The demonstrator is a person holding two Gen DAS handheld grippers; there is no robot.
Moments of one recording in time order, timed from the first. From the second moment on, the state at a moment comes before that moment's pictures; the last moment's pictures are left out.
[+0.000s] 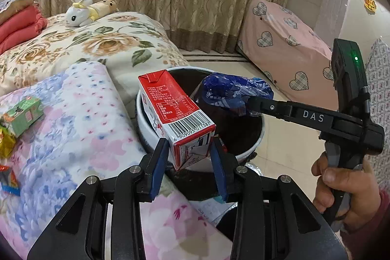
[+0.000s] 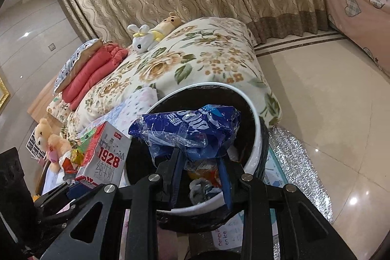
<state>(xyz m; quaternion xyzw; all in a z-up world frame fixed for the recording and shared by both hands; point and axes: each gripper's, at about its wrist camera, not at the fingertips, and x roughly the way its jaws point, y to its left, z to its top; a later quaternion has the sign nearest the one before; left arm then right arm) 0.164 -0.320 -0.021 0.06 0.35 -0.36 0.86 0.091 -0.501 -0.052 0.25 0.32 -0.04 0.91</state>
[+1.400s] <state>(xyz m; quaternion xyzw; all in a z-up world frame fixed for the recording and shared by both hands) 0.161 -0.204 -0.043 -0.02 0.39 -0.24 0.89 0.092 -0.436 -0.044 0.25 0.32 0.00 0.92</state>
